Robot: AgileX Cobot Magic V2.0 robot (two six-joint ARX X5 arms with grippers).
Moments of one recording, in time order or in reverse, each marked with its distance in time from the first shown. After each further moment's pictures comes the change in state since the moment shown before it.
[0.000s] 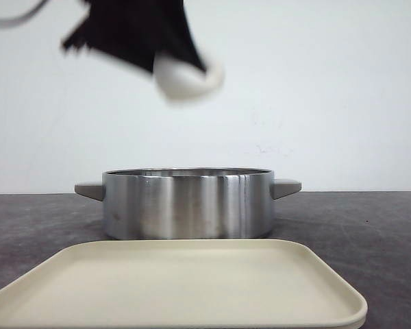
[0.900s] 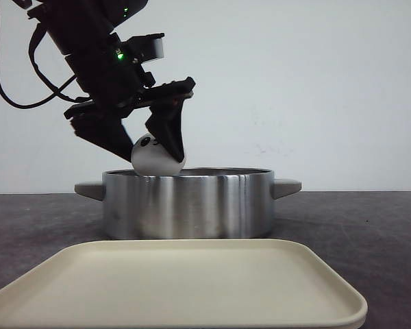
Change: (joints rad) left arm 0.234 0.318 0.027 0.146 -0.071 0.104; right arm 0.000 0.000 0.000 -0.043 0.000 -0.005
